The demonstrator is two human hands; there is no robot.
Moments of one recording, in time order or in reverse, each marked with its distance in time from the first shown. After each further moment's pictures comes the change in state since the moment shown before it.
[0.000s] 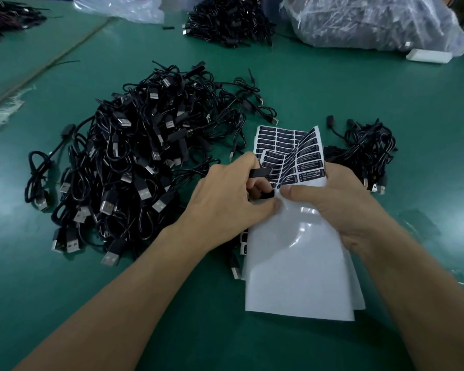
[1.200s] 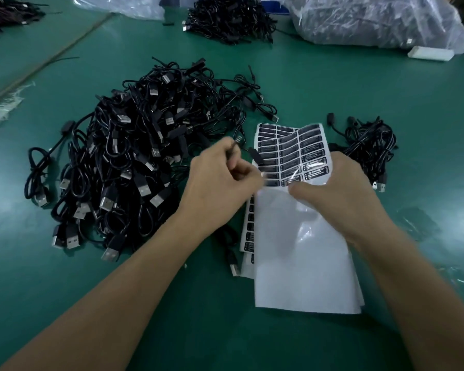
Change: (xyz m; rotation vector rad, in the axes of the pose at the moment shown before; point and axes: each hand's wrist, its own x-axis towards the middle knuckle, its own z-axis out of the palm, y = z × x) left_hand 0.007 -0.012 -0.001 -0.223 0.206 -0.082; right_hand -0.008 -0.002 -0.002 -0.380 0.165 -0.146
